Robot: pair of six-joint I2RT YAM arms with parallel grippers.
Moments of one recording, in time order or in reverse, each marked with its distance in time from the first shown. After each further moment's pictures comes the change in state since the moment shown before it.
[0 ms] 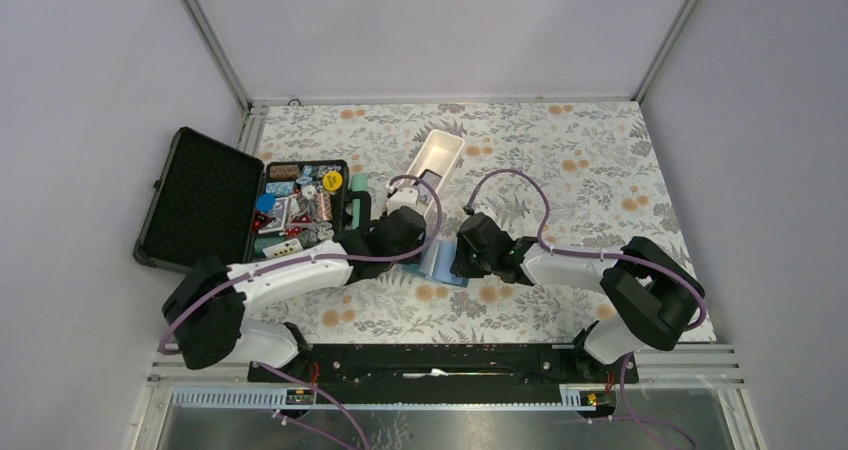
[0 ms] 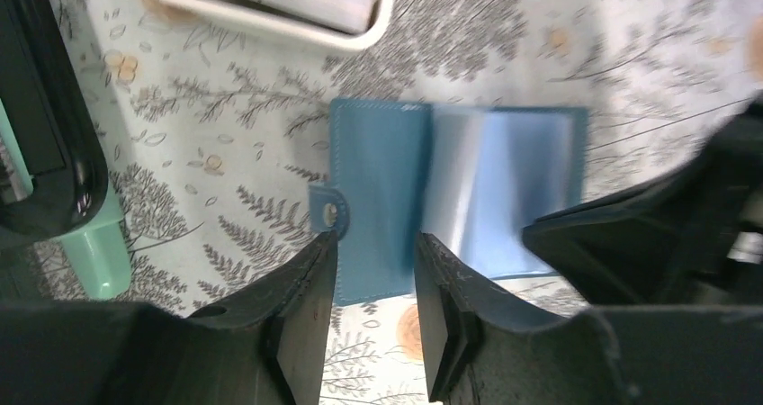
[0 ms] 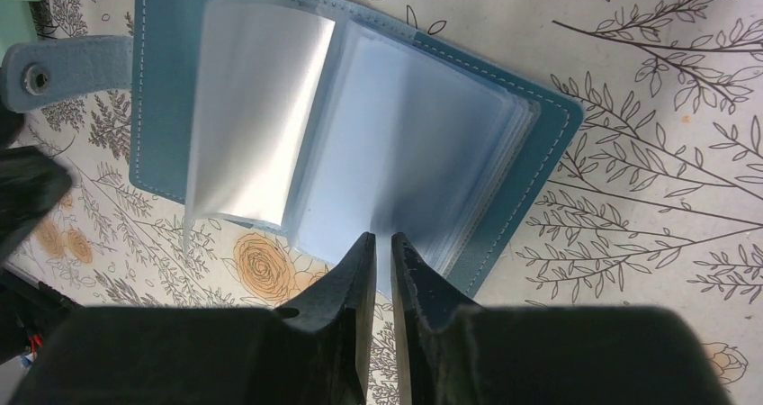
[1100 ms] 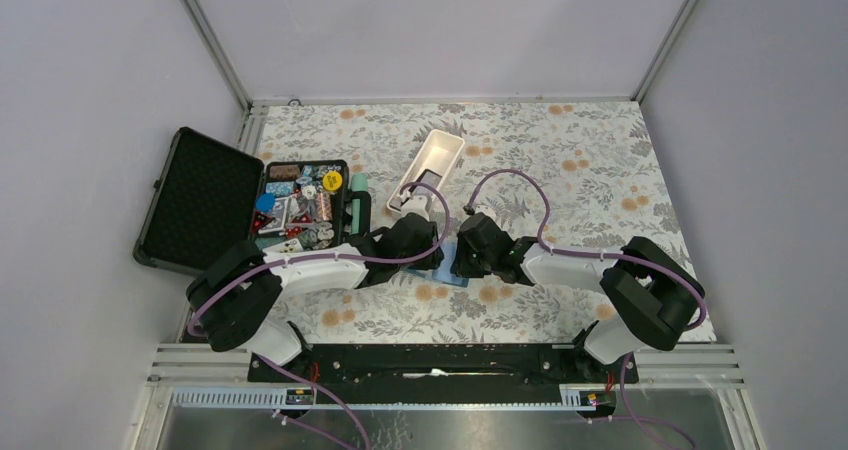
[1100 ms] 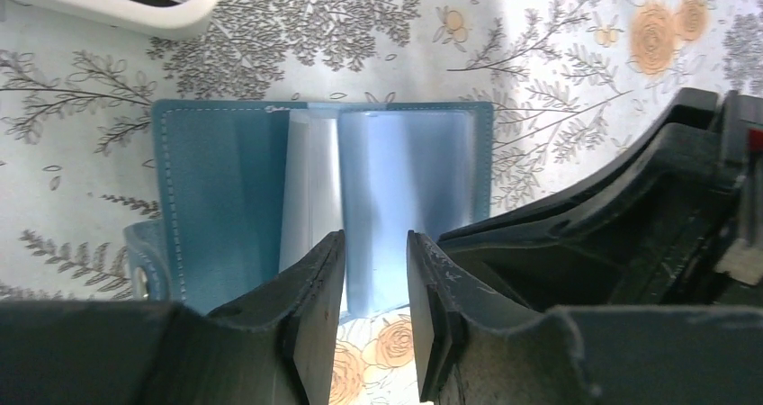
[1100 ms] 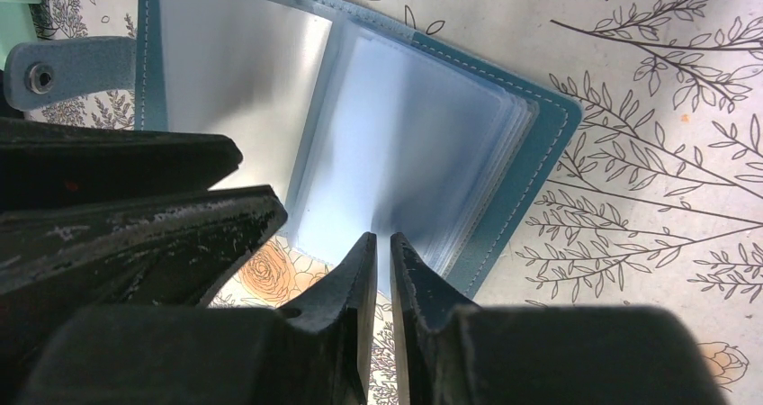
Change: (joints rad) left arm 0.000 0.122 -0.077 0.344 0.214 -0.126; right arm 0.000 0.000 -0.001 0.000 0.001 0.005
